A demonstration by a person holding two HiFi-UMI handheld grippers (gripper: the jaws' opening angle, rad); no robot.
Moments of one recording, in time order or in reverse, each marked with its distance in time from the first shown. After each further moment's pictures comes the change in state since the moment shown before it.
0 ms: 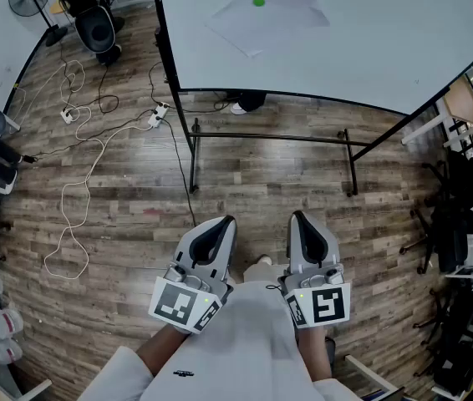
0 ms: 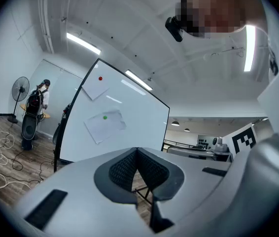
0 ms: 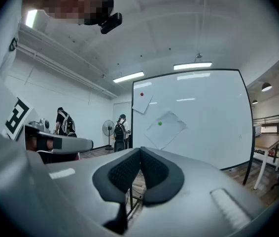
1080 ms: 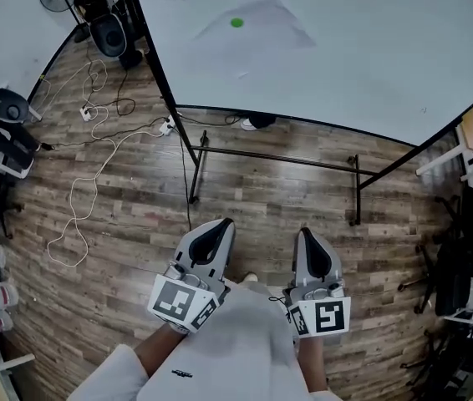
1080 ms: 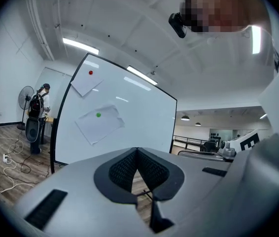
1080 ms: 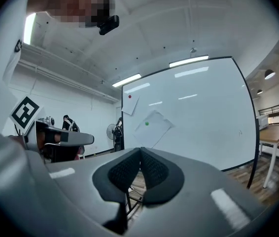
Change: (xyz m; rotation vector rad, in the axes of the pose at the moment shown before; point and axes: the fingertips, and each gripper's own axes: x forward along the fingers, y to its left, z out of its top) left arm 0.126 -0.056 -0.006 0.051 0.014 0.127; right arm -0.001 -0.157 -0.008 0.059 -0.040 0.082
